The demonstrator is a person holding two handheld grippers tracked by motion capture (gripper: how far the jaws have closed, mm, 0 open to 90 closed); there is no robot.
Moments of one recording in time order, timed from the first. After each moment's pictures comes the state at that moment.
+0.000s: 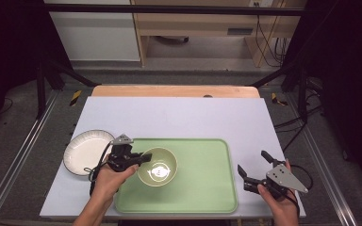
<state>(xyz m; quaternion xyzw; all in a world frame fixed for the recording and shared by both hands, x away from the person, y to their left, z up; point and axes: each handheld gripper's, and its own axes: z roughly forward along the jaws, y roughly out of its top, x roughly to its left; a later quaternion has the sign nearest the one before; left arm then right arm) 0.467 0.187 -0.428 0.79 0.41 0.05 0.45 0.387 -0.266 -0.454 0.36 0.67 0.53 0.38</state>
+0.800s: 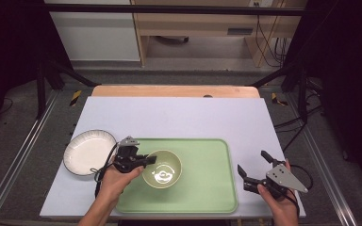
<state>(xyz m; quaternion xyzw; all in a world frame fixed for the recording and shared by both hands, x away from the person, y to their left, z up) 0.470 0.174 -0.438 0.80 0.41 0.04 0.44 0.387 -0.266 -0.454 0.36 0.67 0.53 0.38</state>
